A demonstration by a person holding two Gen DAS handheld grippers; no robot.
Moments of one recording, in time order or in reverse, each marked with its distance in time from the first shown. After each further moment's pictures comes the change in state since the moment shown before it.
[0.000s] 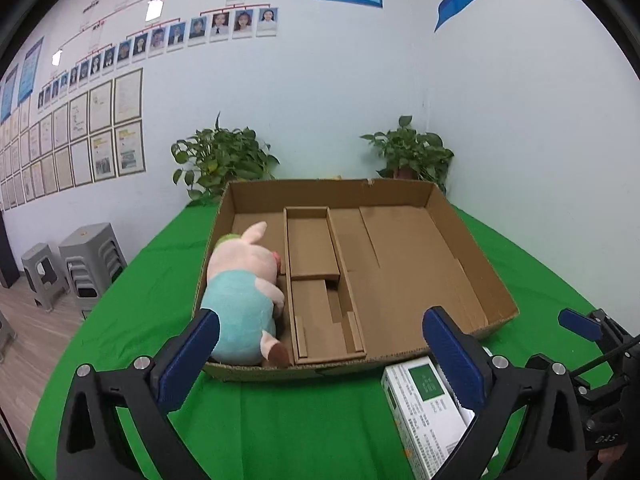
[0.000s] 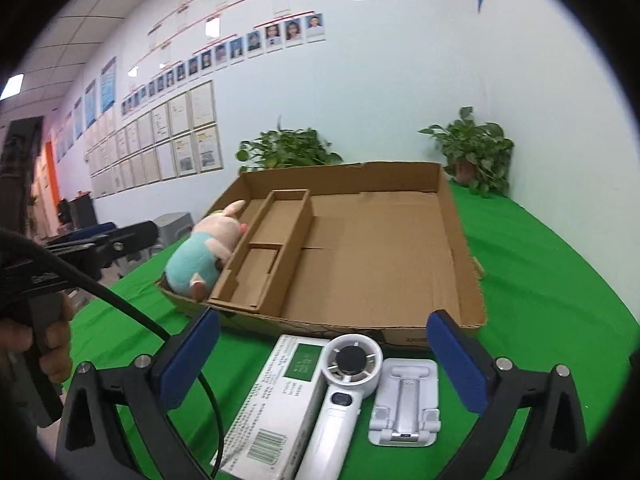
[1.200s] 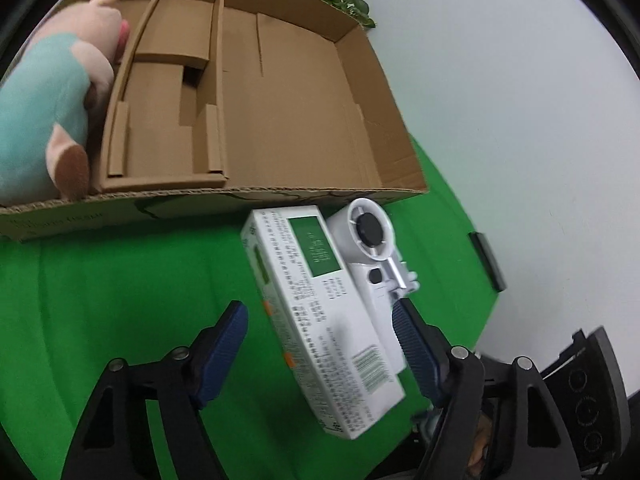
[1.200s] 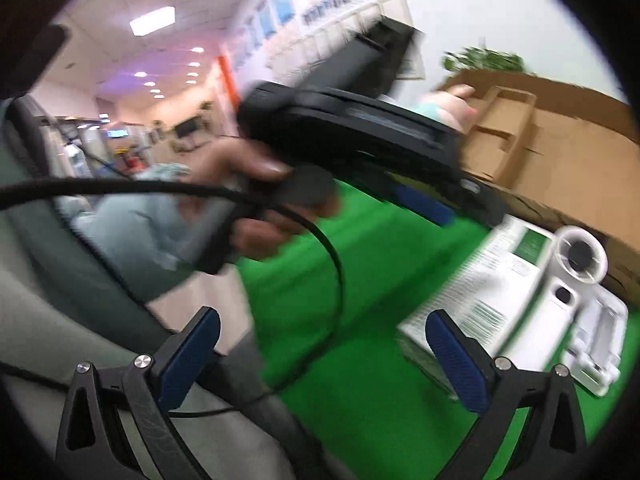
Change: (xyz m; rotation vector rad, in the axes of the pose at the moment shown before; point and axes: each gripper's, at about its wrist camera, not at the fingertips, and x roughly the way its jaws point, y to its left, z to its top) left arm 0.132 -0.016 -0.068 -0.172 0.593 -0.572; right arm 0.002 0.051 -0.076 -0.240 0.339 0.660
